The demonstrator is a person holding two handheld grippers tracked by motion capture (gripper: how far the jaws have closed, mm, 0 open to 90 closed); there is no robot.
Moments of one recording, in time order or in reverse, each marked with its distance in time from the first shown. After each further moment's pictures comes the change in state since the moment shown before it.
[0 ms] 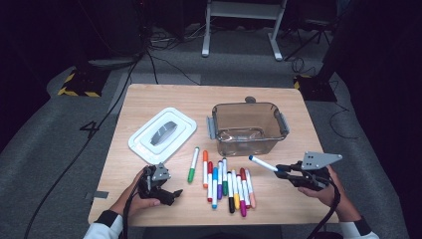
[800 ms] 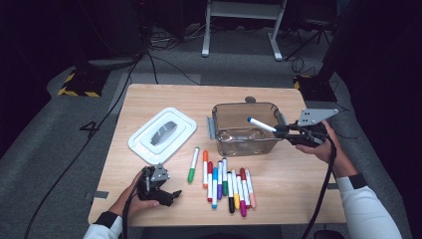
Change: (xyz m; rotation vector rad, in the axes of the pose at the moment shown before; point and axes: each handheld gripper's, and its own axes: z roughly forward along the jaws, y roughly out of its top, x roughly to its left) left arm 0.000 -0.002 -0.002 0.003 0.001 0.004; right arm -0.083 0.072 0.009 0.006 -0.053 -0.097
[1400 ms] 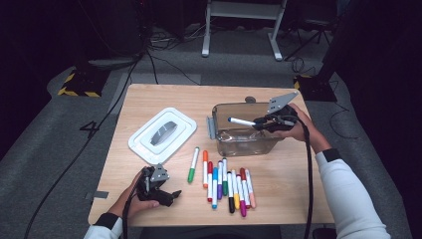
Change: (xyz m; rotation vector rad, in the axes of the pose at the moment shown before) left arm 0.000 -0.001 -0.001 0.001 0.005 -0.004; right arm -0.034 0.026 0.080 0.159 0.150 -0.097
